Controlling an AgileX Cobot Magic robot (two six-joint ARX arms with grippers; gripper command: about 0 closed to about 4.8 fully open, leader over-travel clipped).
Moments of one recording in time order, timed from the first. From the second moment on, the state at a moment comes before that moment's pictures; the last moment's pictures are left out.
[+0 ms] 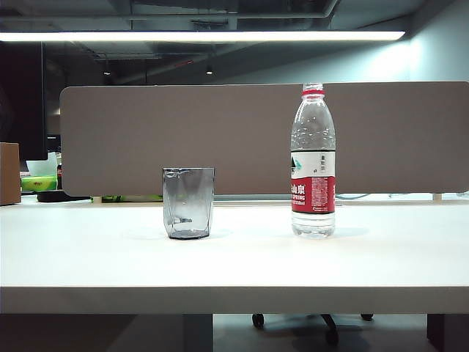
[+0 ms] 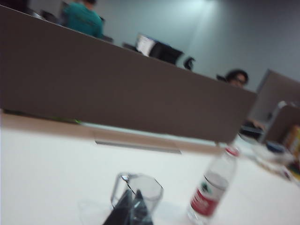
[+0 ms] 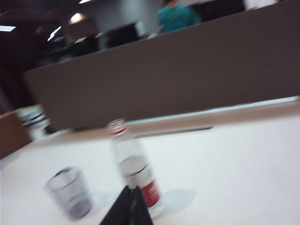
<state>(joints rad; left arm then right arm) 0.08 0.02 0.41 -0.17 0.42 -0.39 0.01 0.04 0.48 -0.31 -0.15 0.27</state>
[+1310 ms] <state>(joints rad) 0.08 0.26 0.58 -0.47 0.59 -0.04 0.28 1.59 0.38 1.19 -0.07 0.04</state>
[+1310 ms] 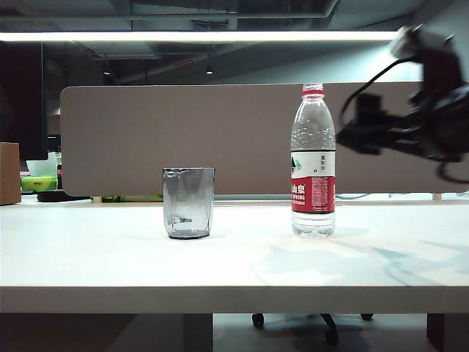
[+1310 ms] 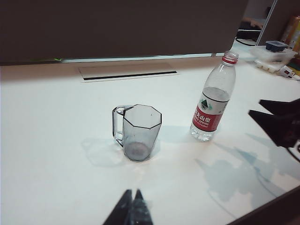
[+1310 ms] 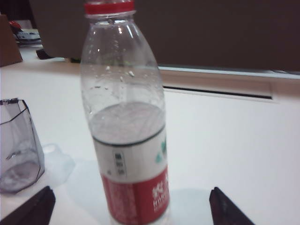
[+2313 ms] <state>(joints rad) 0.08 0.26 0.58 -0.47 0.59 -0.04 0.30 1.99 0.78 1.15 -0.11 0.08</state>
